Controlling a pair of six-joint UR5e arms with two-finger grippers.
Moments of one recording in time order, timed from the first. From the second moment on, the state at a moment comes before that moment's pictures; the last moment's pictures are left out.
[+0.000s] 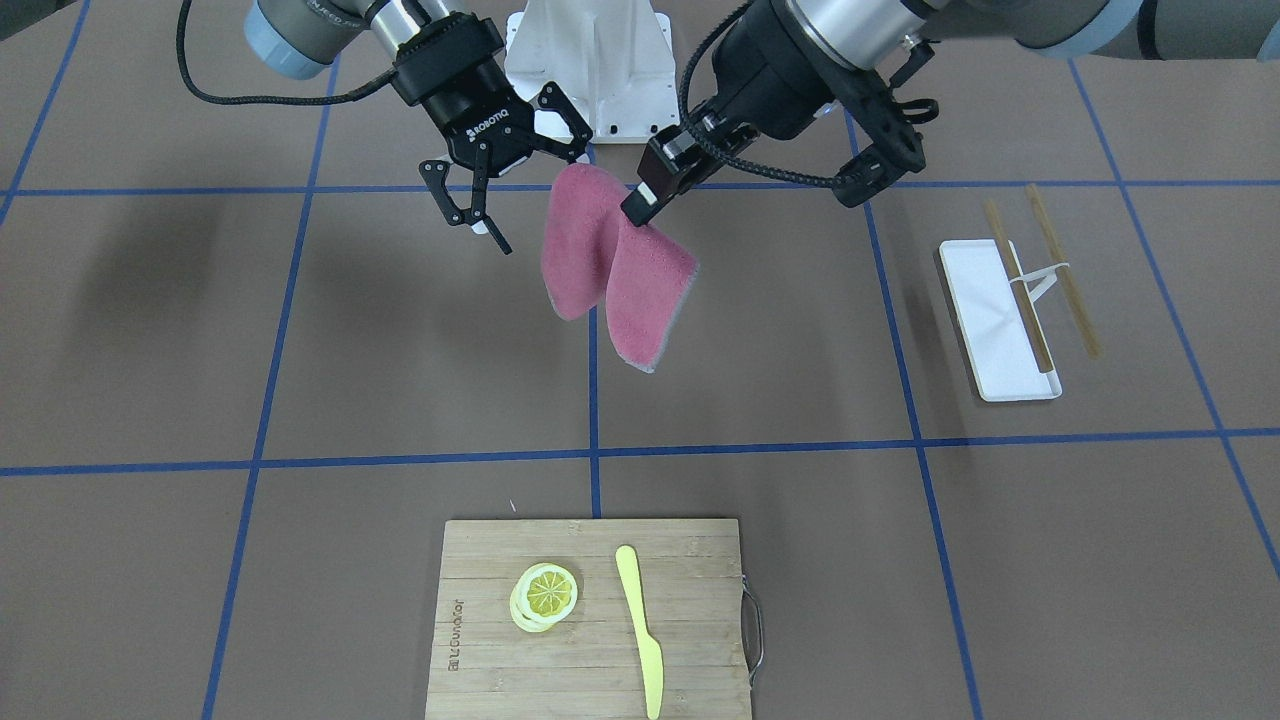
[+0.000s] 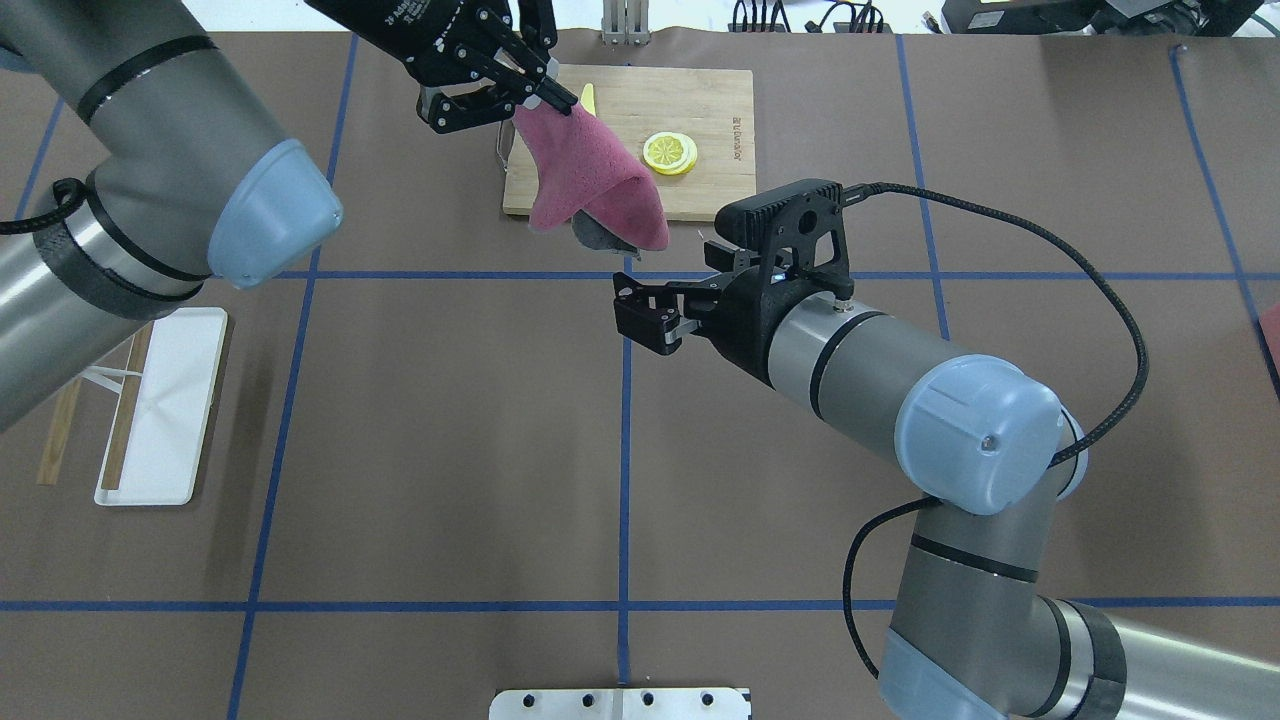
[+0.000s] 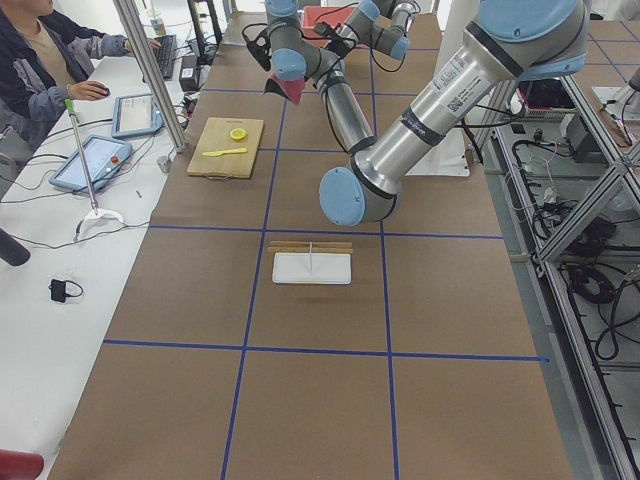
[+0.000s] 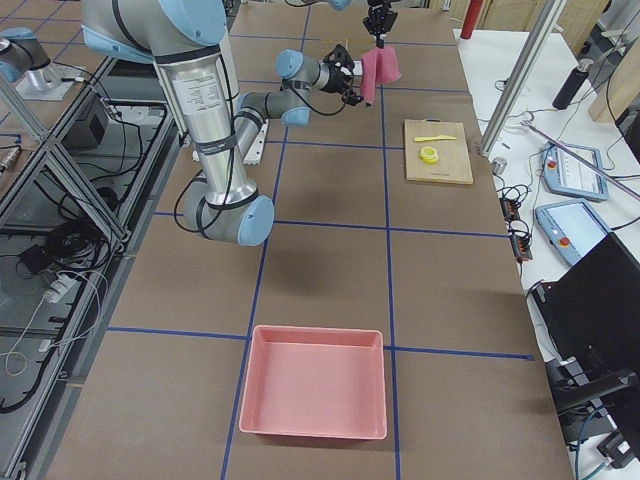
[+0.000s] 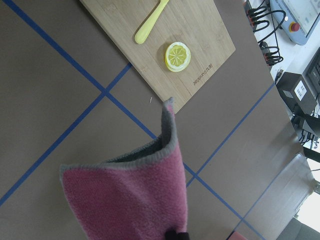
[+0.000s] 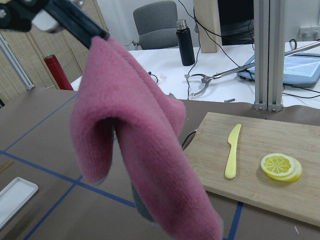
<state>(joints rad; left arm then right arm) -0.92 -2.38 -1.77 -1.92 -2.35 -2.11 0.40 -1.12 1.97 -0.90 1.26 0.89</state>
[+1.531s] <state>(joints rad) -0.87 -2.36 -1.81 -1.92 -2.35 -2.14 0.38 -1.08 1.98 -0.89 1.24 0.90</state>
